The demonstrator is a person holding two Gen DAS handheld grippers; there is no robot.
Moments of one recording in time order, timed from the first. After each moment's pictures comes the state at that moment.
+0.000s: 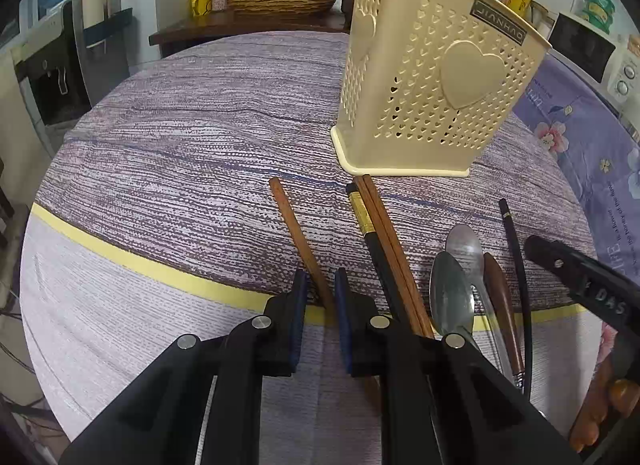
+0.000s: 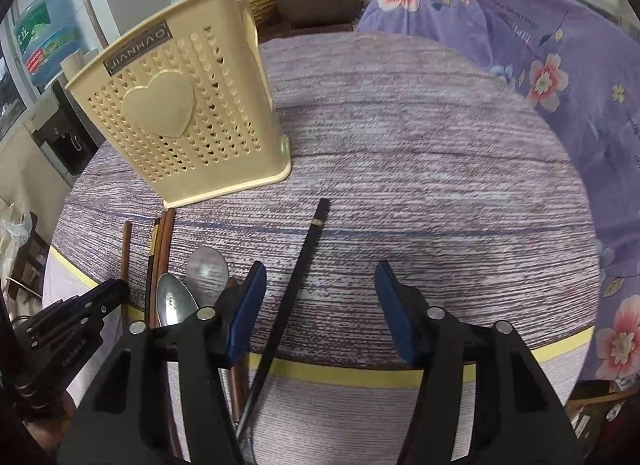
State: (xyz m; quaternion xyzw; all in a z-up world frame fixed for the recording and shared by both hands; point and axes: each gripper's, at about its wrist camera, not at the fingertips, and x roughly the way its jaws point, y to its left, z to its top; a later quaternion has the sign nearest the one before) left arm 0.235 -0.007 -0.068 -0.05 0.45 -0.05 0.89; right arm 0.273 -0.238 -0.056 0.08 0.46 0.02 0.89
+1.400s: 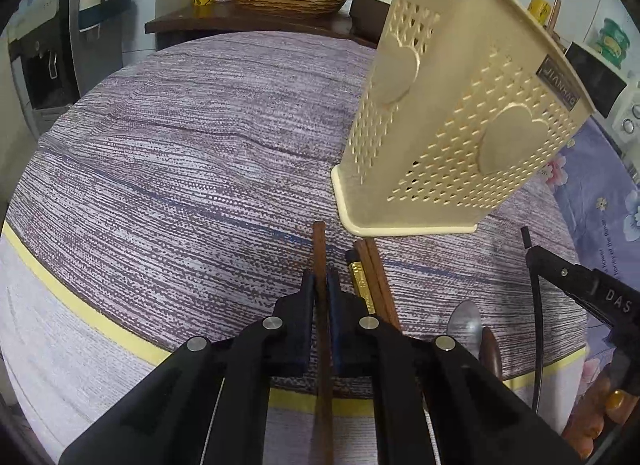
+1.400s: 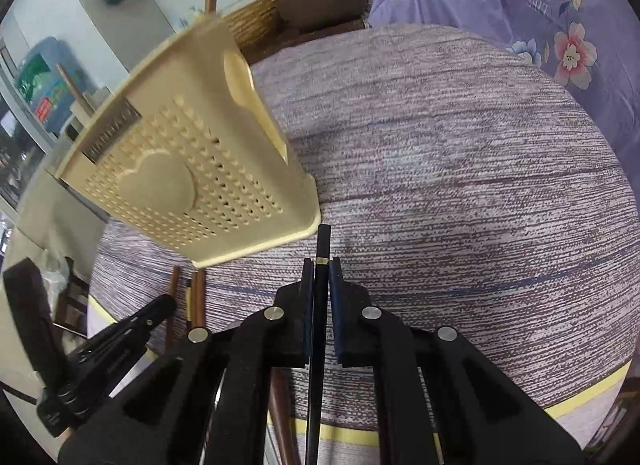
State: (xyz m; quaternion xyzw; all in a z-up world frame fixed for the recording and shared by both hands) left arm 0.288 0.003 -0.064 -0.10 0.45 -0.06 0.89; right arm 0.324 -0.260 -0.041 0.18 0.44 0.08 0.88
